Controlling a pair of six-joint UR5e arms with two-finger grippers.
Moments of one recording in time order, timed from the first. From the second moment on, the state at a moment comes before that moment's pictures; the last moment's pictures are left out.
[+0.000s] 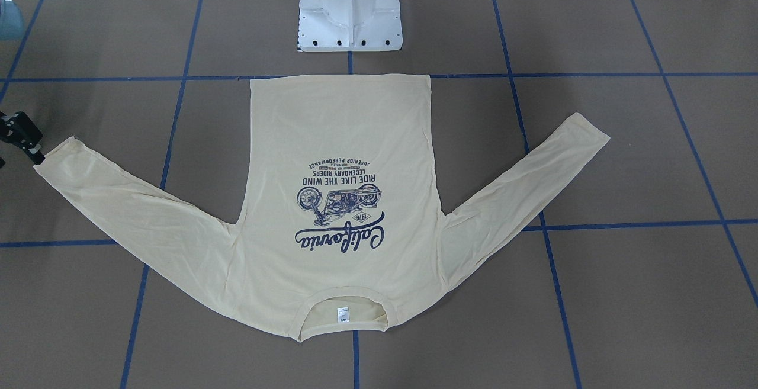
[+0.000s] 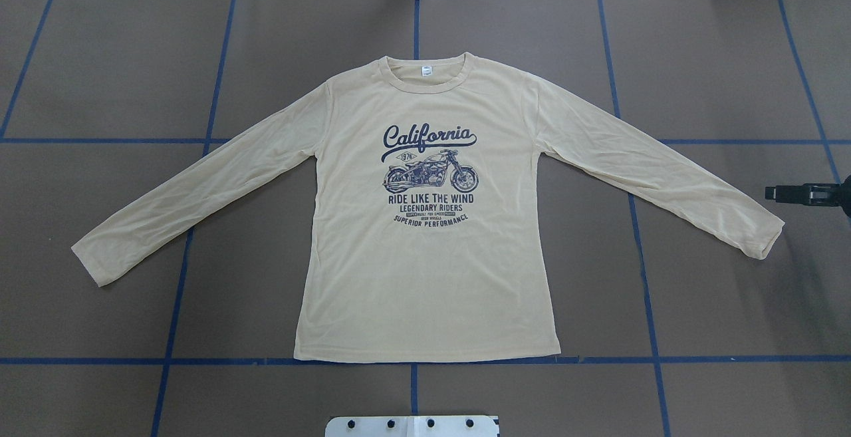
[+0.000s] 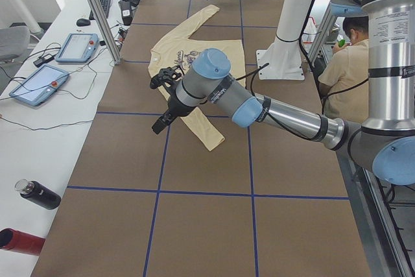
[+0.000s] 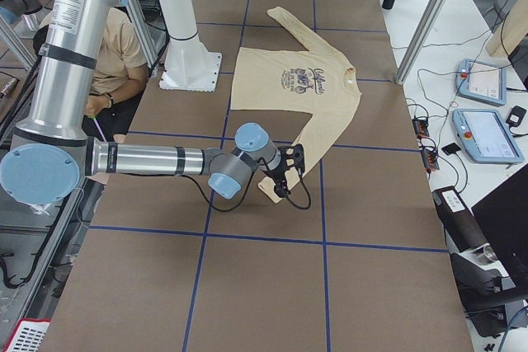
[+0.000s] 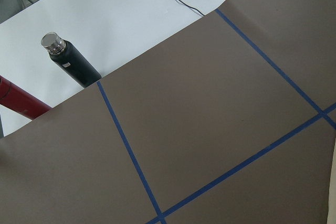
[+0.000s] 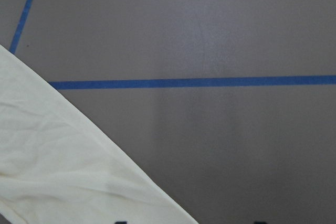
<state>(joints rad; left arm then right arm) -1.60 -1.46 -1.99 -1.98 -2.28 0.08 0.96 -1.82 1.62 -0.45 1.93 0.97</state>
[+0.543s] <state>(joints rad) -1.60 -1.45 -1.99 -1.98 -2.28 0.08 0.89 -1.85 1.56 -0.36 1.86 1.01</state>
